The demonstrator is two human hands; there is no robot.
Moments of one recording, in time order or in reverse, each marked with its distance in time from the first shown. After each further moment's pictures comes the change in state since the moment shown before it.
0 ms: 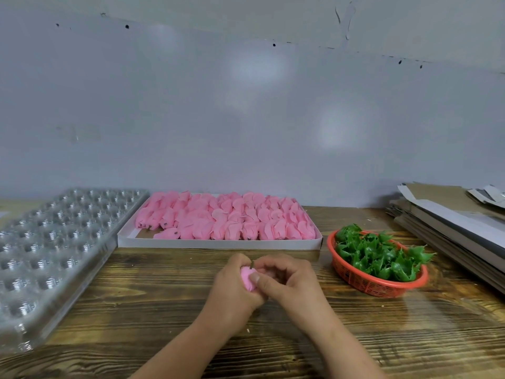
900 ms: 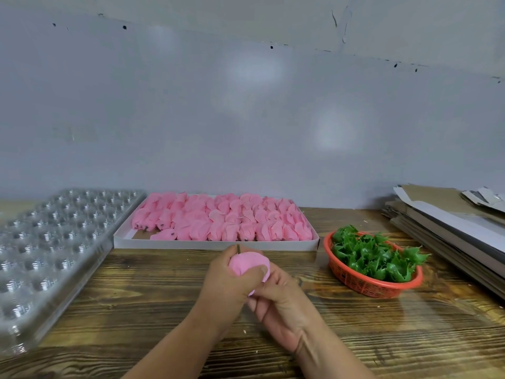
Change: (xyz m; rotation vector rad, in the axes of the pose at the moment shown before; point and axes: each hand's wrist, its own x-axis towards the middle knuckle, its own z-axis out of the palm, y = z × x) left_hand -0.003 0.025 -0.004 -0.385 0.094 -0.116; right_hand -0.001 0.009 0.022 1.015 -0.187 0.320
